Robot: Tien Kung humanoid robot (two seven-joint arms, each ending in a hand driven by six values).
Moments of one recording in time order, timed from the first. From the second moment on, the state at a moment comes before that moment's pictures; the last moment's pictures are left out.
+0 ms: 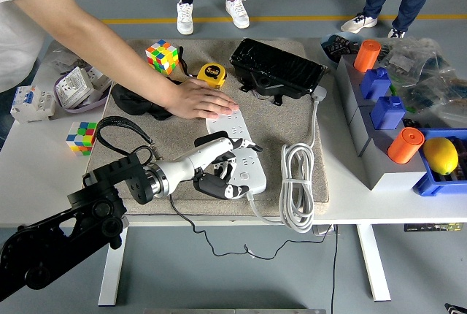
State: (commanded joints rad) left arm -0.45 0.29 -0.71 -1.56 1.51 -0.14 0.30; right arm -0.01 -0.30 0.86 0.41 -0.48 -0.12 0.19
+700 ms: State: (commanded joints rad) left arm -0.46 0.27 -0.65 -1.47 1.55 -0.16 0.37; right arm -0.01 -0.30 0.85 0.41 -0.48 -0.12 0.19
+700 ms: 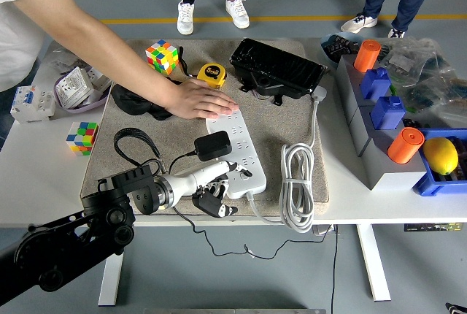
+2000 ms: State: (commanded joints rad) left arm -0.49 0.26 -0.61 -1.45 1.61 -0.18 0.43; right arm -0.02 -0.30 0.86 0.41 -0.48 -0.12 0.19
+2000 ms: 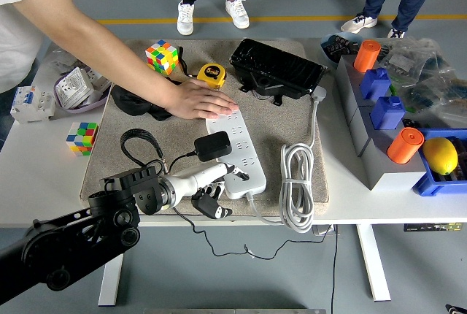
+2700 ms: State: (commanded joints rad) left arm -0.44 0.26 -0.67 -1.41 1.44 0.08 0.07; right arm -0.02 -0.30 0.86 0.41 -0.48 -0.12 0.19
